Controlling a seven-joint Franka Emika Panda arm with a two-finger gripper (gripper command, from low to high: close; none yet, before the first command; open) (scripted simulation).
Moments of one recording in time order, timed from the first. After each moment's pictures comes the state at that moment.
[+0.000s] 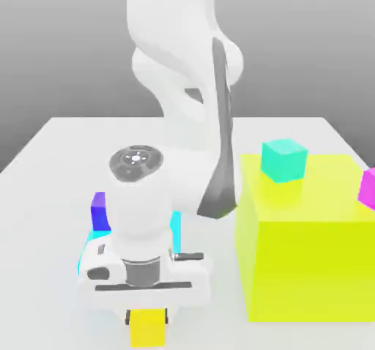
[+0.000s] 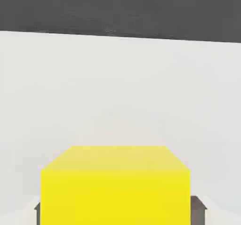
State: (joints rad) arm -0.04 0.40 -0.08 -2.48 0.12 2.88 0.51
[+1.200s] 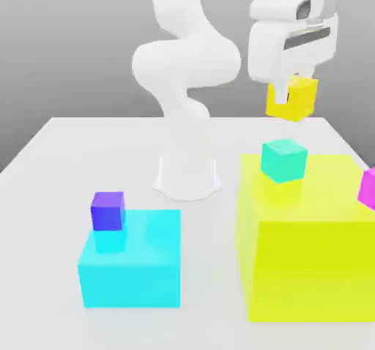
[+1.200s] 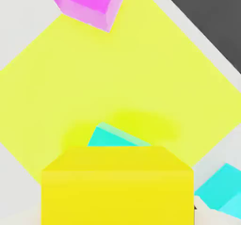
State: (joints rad) arm 0.30 -0.64 0.19 -2.67 0.13 2.03 0.34
